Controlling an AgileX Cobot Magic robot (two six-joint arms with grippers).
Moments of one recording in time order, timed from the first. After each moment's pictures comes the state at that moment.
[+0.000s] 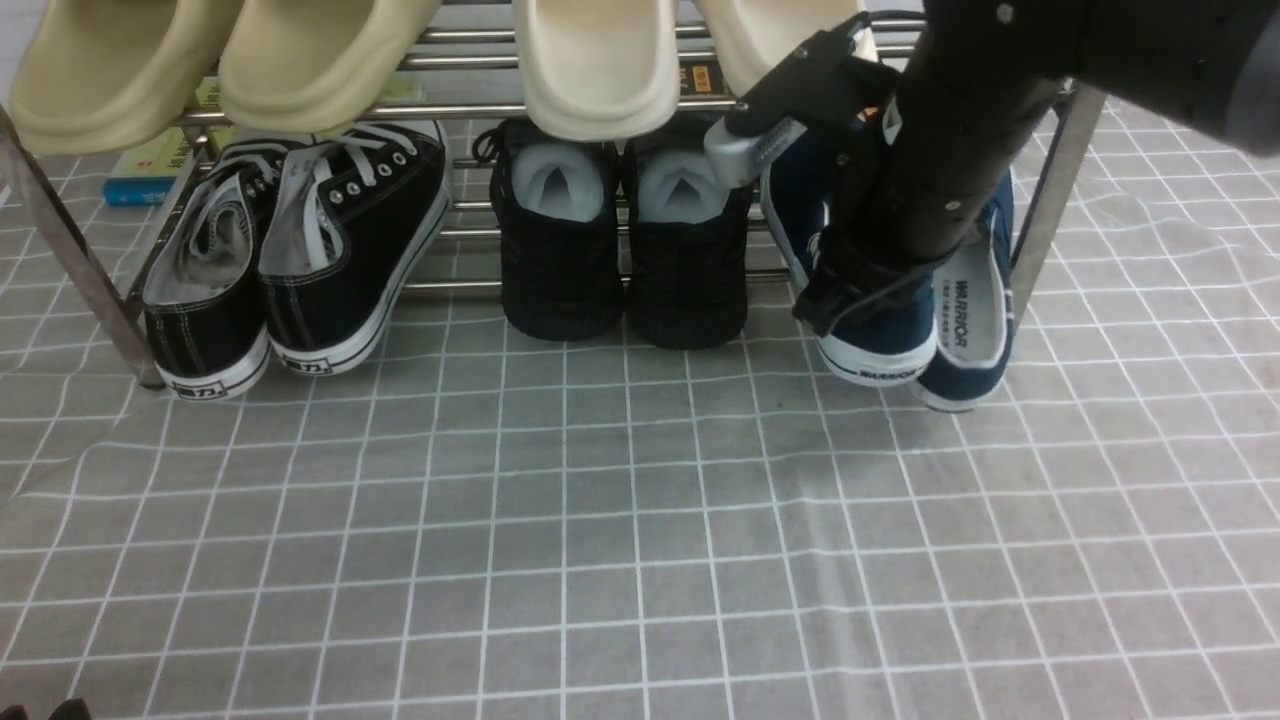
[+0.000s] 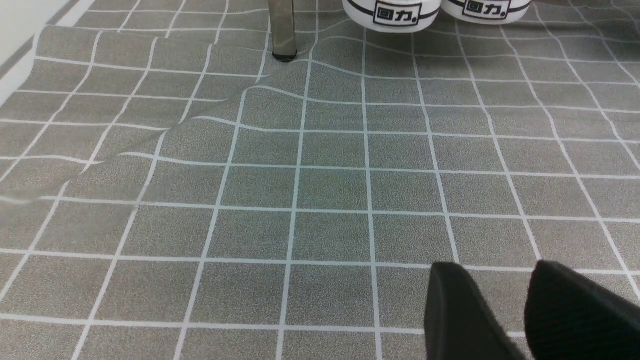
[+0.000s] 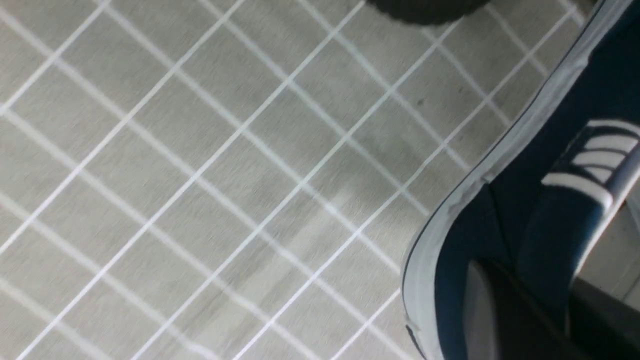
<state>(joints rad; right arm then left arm) 0.56 1.84 -1.76 -0.04 1.19 -0.22 -0.01 -0.01 0.02 0.11 0.39 -0.12</state>
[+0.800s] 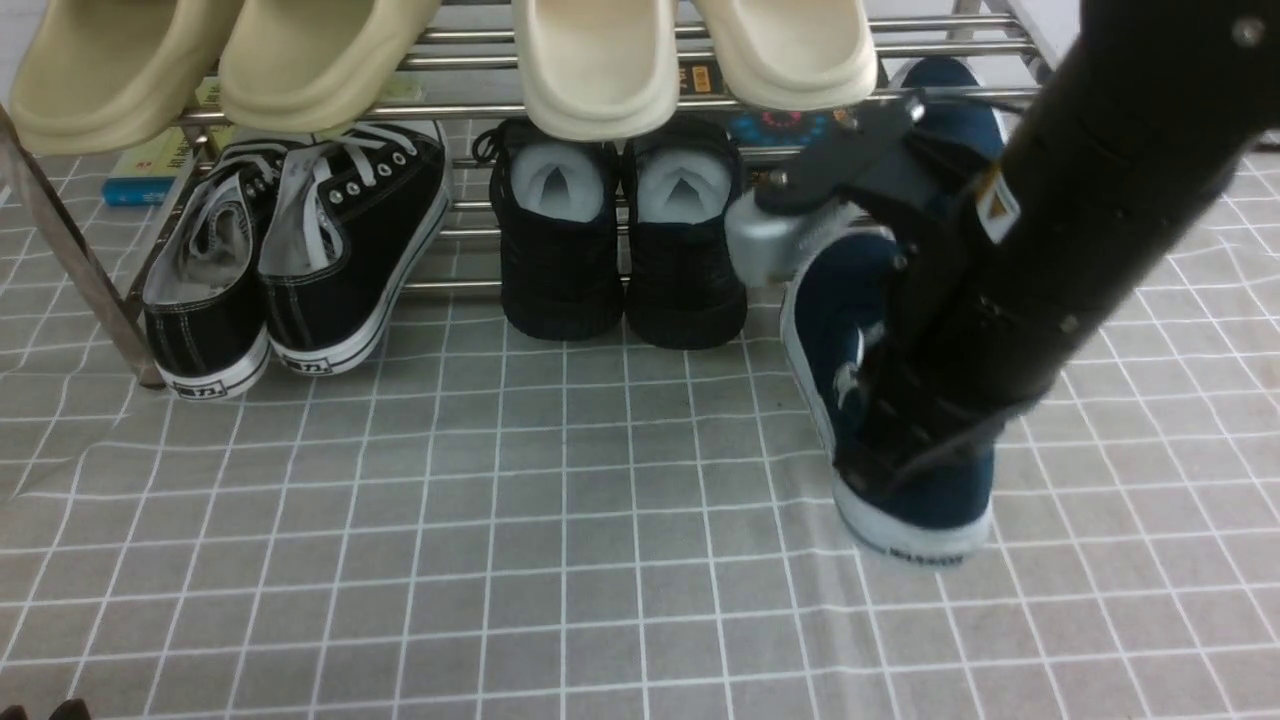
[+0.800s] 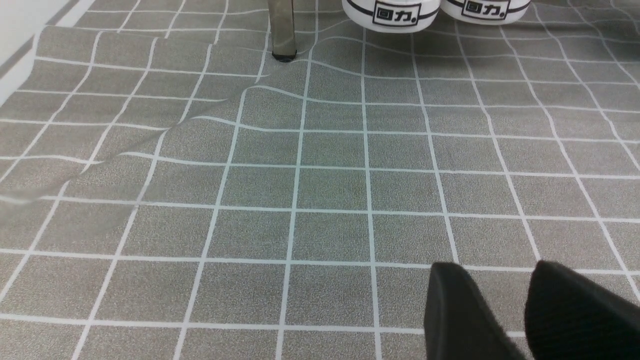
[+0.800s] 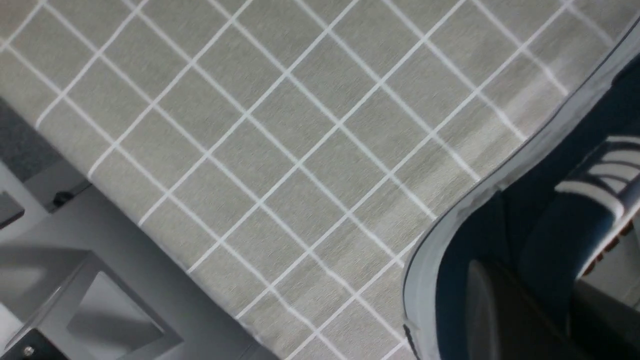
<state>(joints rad) 0.72 1.55 -1.46 0.12 1.27 -0.11 -0.01 -0.01 0.02 0.11 0.39 -0.12</state>
